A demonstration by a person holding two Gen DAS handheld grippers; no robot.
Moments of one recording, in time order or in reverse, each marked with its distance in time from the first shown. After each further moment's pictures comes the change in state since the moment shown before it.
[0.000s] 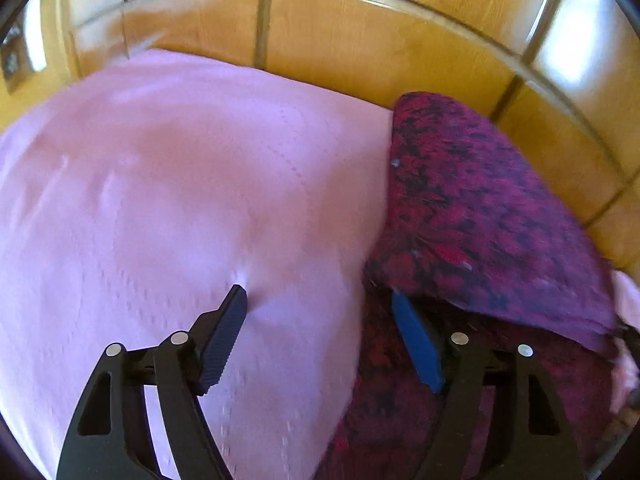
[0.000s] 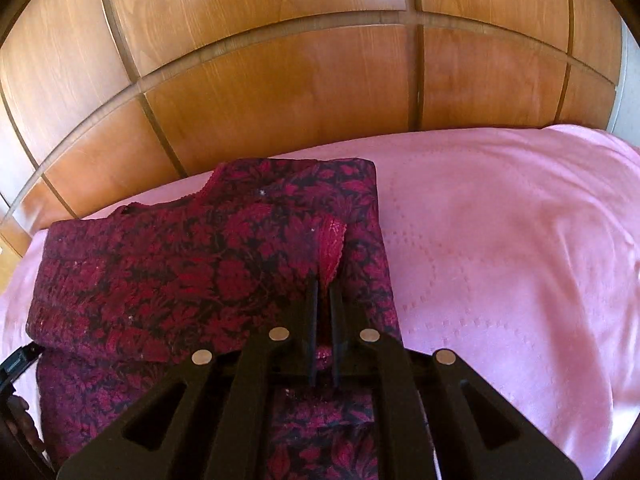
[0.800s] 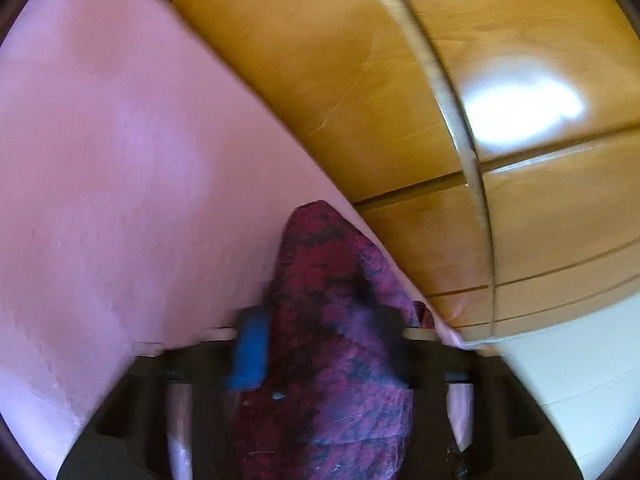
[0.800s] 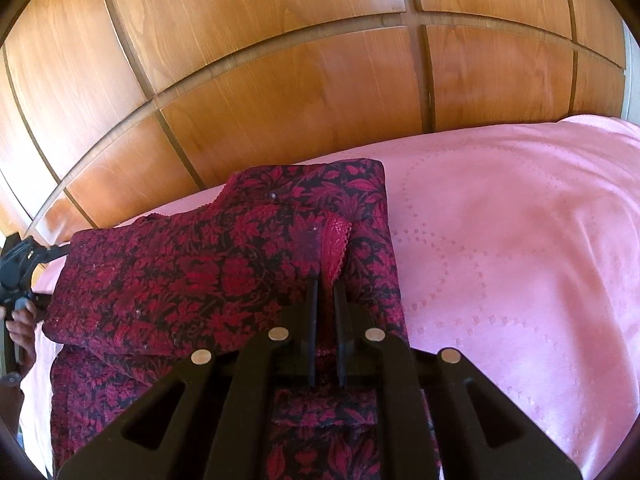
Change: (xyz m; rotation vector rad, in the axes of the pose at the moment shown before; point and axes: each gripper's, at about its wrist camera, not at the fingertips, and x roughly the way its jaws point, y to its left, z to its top) left arm 0.081 0.013 0.117 -0.284 0.155 -0.548; right arm -0.004 -0.013 -0.016 0.022 -0.061 0.087
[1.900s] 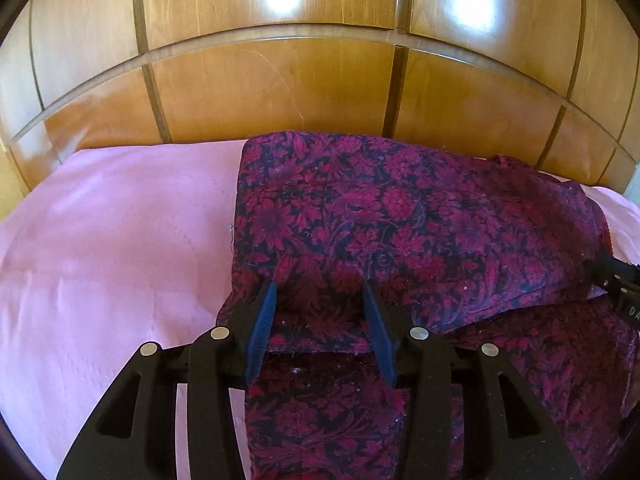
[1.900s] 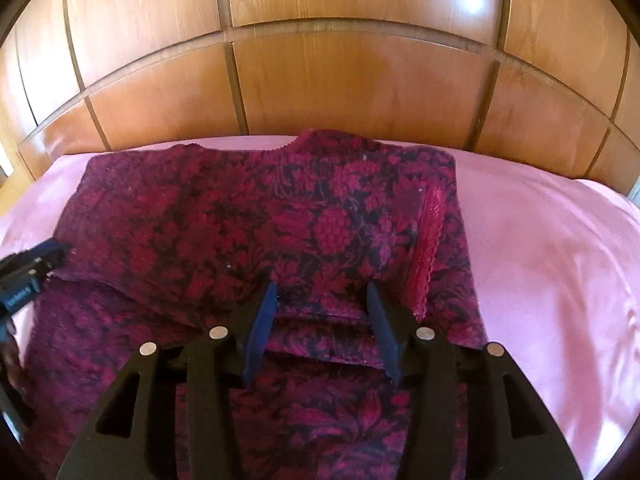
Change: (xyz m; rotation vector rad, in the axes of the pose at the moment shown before) left arm -0.007 -0.074 -0.165 0.675 -0.177 0.554; right arm -0.010 0.079 -0.033 -0.285 0.053 -0.075
